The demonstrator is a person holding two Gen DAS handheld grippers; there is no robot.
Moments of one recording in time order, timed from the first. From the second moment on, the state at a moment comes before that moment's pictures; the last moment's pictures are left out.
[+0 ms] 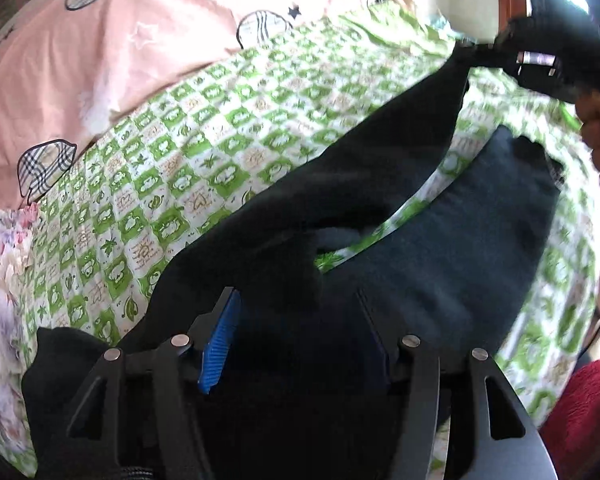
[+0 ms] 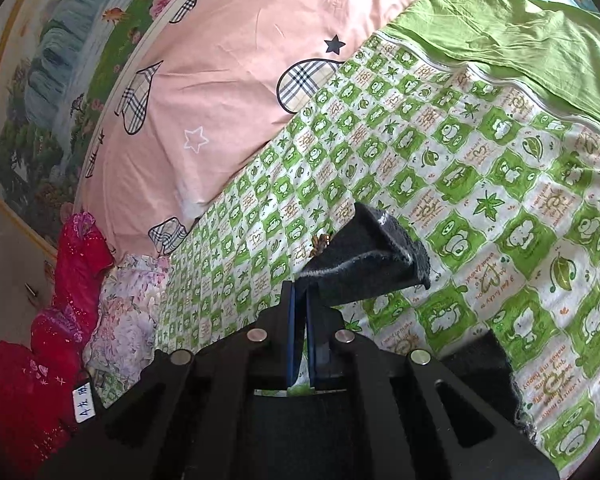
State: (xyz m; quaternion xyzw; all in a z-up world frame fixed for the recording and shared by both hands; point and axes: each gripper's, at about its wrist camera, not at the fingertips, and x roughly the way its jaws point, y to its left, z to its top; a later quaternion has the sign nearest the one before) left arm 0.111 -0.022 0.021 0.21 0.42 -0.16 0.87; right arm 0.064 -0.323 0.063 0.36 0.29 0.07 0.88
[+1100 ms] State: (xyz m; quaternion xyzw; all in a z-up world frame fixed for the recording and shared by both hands) left arm 0.042 0.004 0.014 0.20 0.42 -0.18 0.87; right arm -0.042 -0.336 0.001 0.34 0.34 0.02 0.88
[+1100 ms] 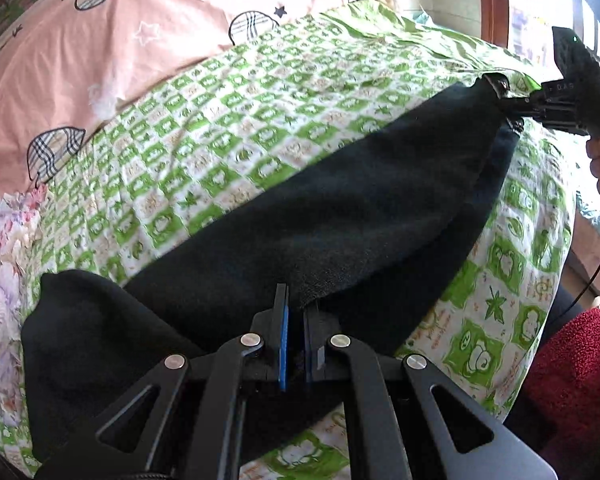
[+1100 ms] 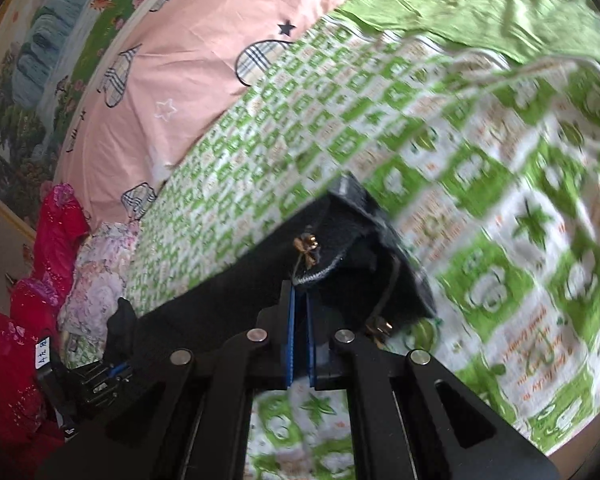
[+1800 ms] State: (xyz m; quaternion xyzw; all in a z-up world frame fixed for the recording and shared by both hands) left arm 0.020 0.070 0.035 0.06 0.45 -0.11 0.88; right arm -0.072 -0.315 0.026 0.27 0.32 0.01 0.91
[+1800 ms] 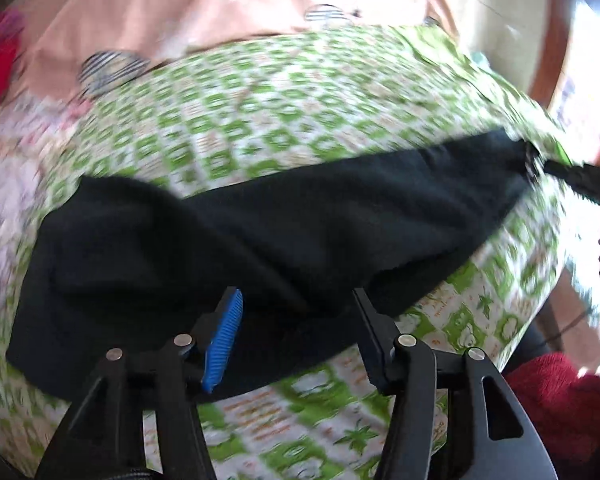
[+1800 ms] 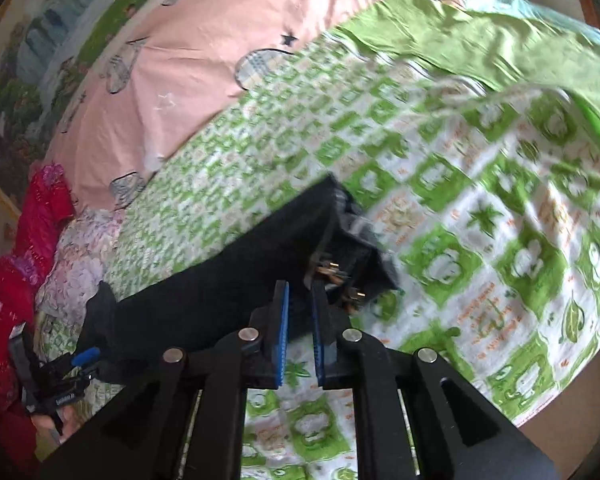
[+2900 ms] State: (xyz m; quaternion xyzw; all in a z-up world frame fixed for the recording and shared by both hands) left arm 0.203 0.171 0.015 -0.01 0.62 0.14 0.77; right arm 0.064 -0.006 -0.004 0.05 0.41 0.38 0.83
